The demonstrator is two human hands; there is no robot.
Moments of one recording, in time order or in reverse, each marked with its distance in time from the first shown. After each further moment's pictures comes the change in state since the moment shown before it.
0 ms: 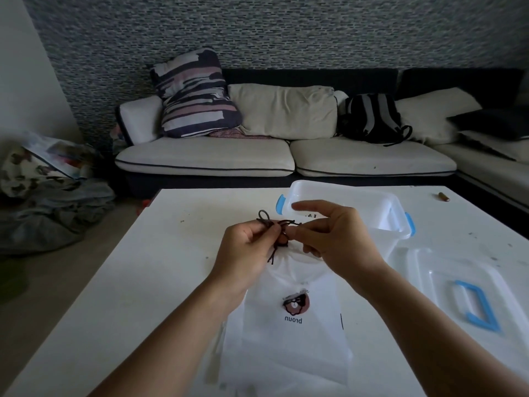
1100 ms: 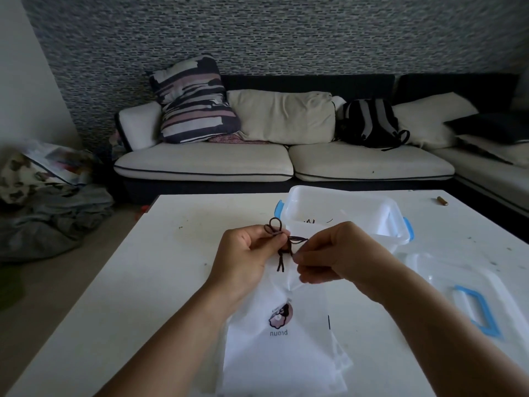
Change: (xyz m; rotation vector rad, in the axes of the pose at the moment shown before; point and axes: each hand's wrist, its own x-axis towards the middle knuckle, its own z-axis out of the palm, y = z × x) left_hand 0.002 0.000 -0.001 -0.070 -0.044 0.014; right_hand -0.002 -0.003 -0.019 0.008 -0.195 0.308
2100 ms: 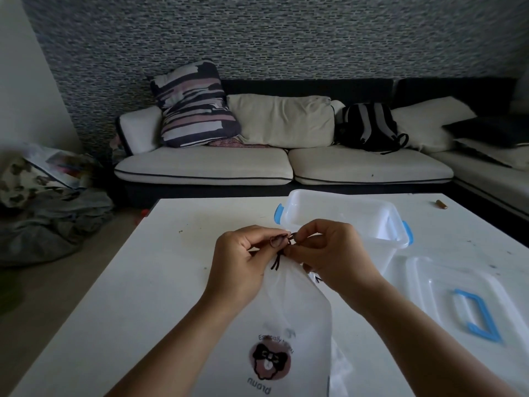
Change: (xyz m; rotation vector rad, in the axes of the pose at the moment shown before) left_hand 0.002 -0.004 -0.007 0.334 0.030 0.435; right_hand 0.009 0.008 0.022 0.068 0.202 -0.275
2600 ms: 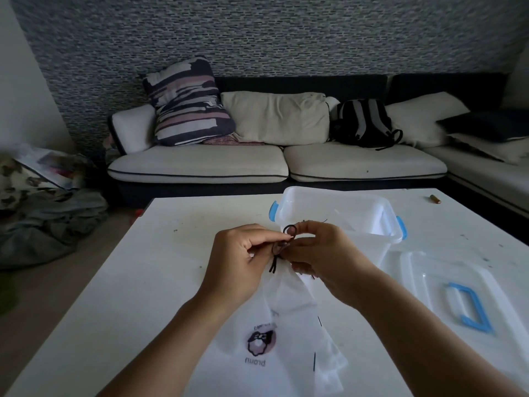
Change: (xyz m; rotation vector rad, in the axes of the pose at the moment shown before) left_hand 0.003 -0.002 -0.001 0.122 -0.064 0.160; right_hand 0.008 0.010 -0.005 0.218 -0.161 0.198
